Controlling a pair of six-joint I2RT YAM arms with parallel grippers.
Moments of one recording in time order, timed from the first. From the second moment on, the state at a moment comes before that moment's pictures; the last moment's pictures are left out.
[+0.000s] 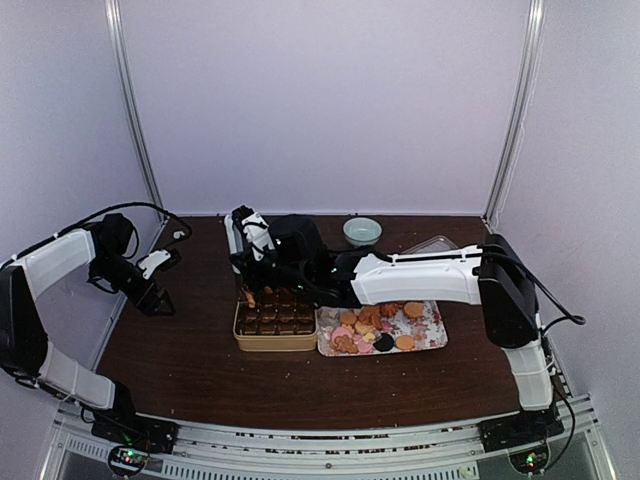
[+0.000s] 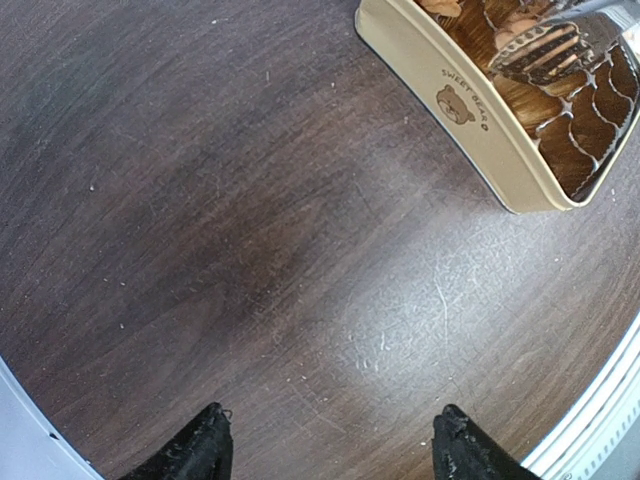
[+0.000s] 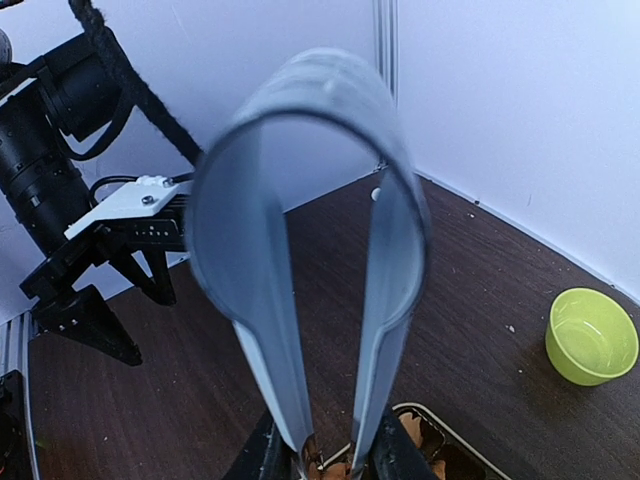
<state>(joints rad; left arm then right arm) 0.07 1.36 0.99 -0.97 0.38 0.69 1.09 2.17 1.75 0.19 0.14 0.10</state>
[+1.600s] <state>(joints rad) 0.07 1.38 0.99 -0.97 0.41 0.71 1.08 2.21 1.74 0.32 0.20 0.08</state>
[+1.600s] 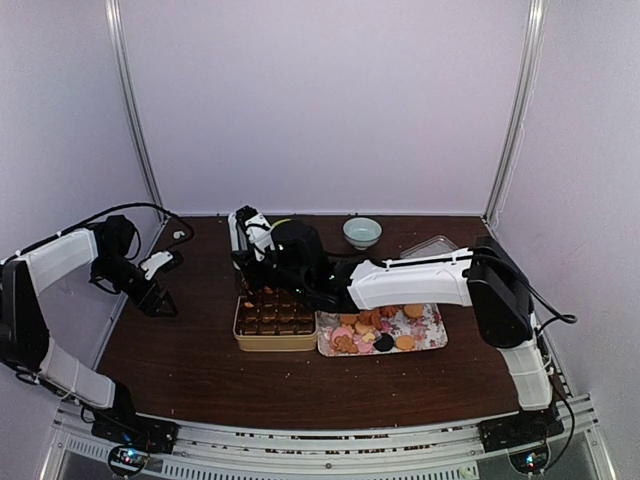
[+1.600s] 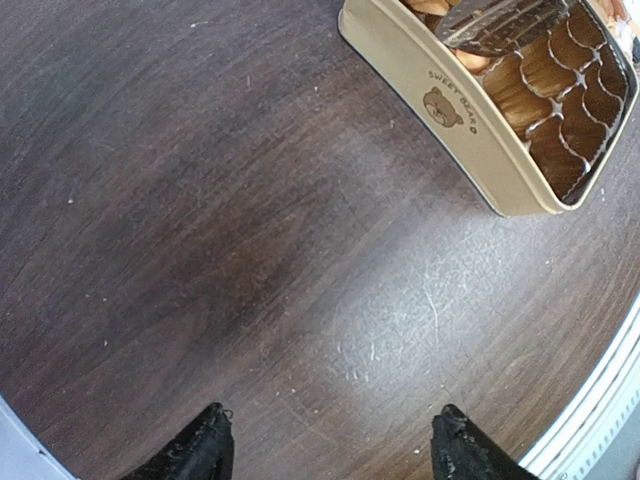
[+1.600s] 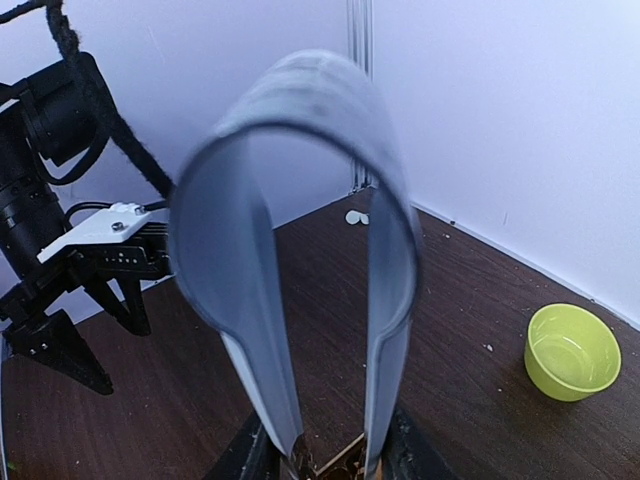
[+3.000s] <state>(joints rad) -0.32 2.04 1.53 -0.82 0.36 0.52 0.98 1.47 0.82 0.36 0.48 0.23</state>
